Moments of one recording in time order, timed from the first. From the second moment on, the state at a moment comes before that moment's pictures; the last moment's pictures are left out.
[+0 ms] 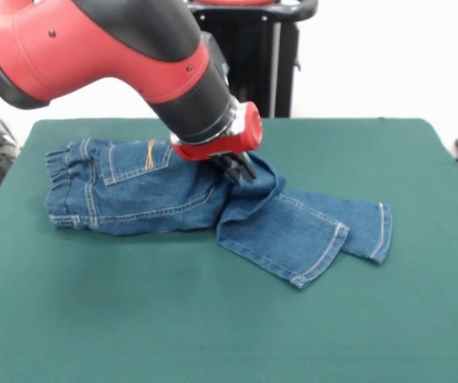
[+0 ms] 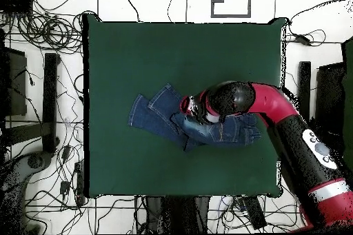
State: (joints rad) arm -0.87 -0.36 0.84 1.57 -0.50 1.06 2.04
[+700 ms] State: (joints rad) arm -0.80 -0.28 0.84 1.38 -0.50 1.26 2.04
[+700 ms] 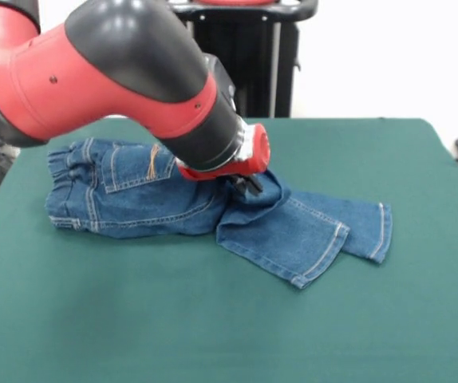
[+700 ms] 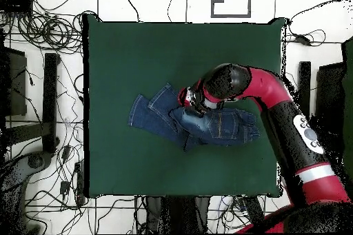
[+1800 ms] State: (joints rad) arm -0.71 -0.19 0.84 1.08 -0.51 1.49 2.04
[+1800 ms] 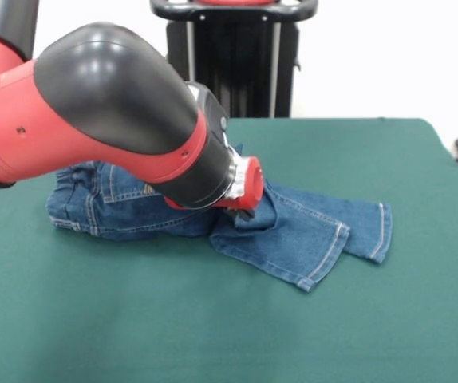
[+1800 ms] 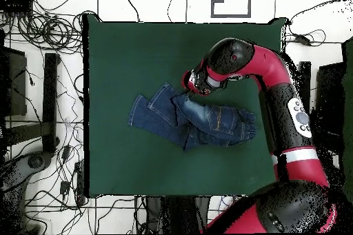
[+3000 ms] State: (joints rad) arm -0.62 -0.15 0.84 0.85 -0.56 1.65 2.02
